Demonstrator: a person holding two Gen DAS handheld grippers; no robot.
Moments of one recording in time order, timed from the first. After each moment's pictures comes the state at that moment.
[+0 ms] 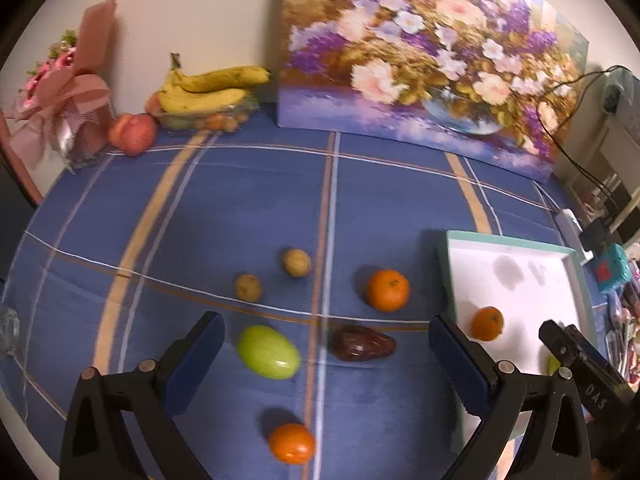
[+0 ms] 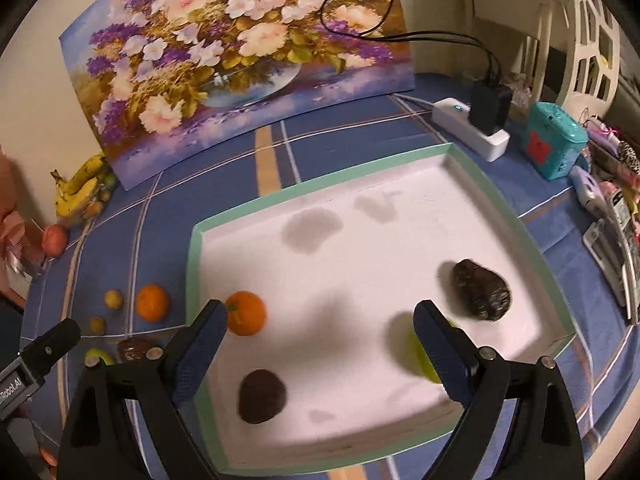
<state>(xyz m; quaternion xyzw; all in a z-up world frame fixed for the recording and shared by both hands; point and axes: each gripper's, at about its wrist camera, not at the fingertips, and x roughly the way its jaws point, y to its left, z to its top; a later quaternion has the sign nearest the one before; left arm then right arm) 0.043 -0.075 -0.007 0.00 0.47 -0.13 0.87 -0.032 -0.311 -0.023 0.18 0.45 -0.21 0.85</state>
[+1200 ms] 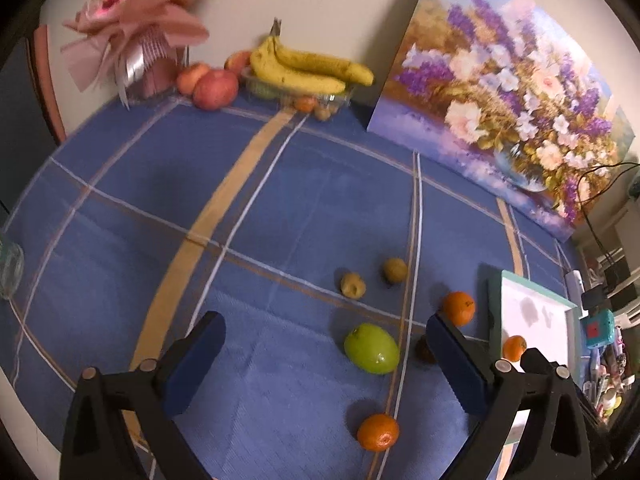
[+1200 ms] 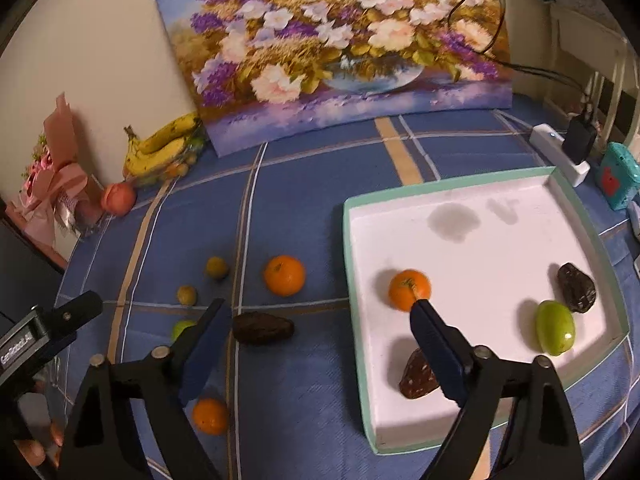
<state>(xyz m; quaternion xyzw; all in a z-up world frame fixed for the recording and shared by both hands) 0.060 0.037 -0.013 -0.11 0.50 -0.08 0.85 0.002 -0.212 -0.014 0.16 0.46 -0.10 0.87</state>
